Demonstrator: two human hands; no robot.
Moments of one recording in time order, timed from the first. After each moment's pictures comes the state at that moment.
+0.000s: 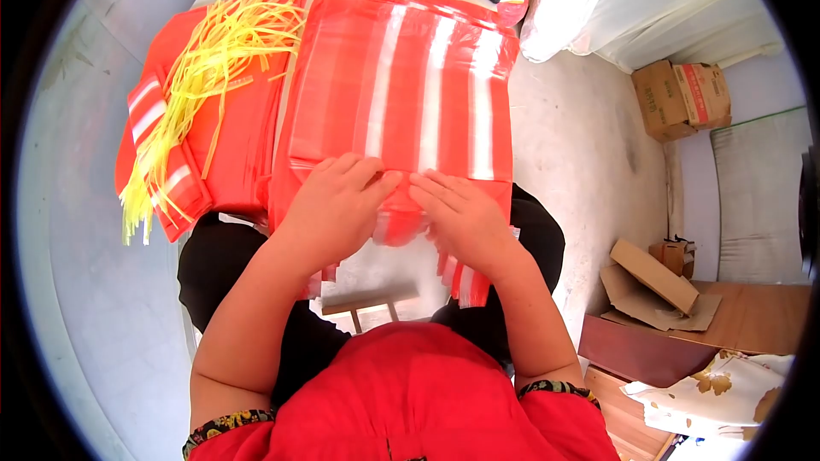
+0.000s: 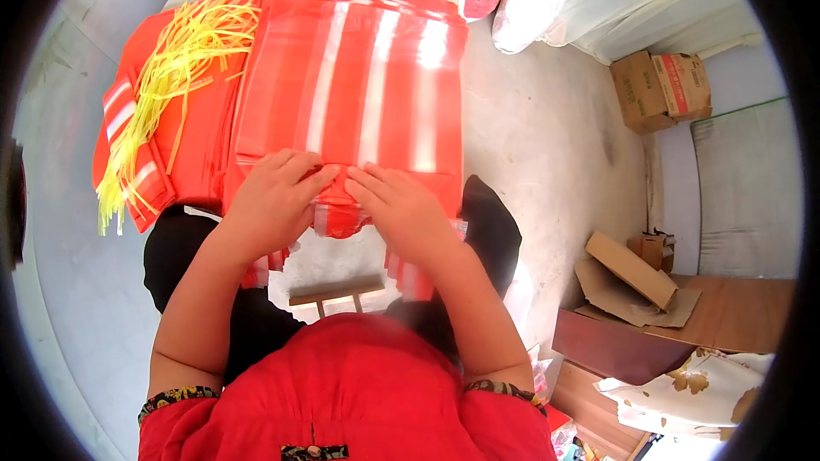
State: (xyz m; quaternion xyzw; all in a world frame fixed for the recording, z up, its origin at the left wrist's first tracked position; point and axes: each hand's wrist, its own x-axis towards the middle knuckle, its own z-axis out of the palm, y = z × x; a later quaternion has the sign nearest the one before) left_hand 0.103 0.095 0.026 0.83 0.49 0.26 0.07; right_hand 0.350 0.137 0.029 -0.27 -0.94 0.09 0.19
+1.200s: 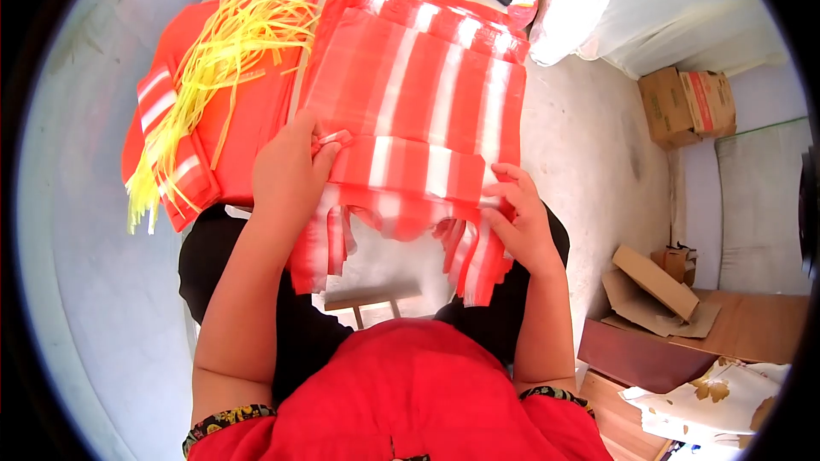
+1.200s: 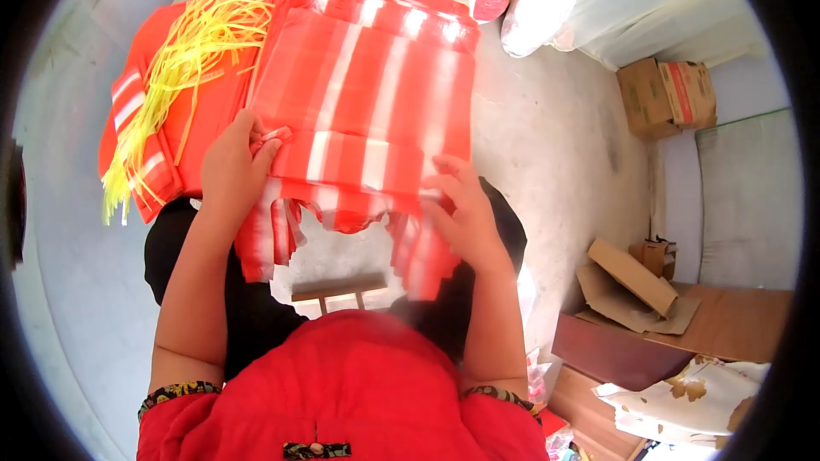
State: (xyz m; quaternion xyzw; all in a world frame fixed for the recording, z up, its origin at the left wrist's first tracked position) left_hand 0.066 0.100 0.035 0.57 0.73 0.35 0.14; right_hand 0.414 0.136 0.035 -0.47 -0.78 0.33 0.25
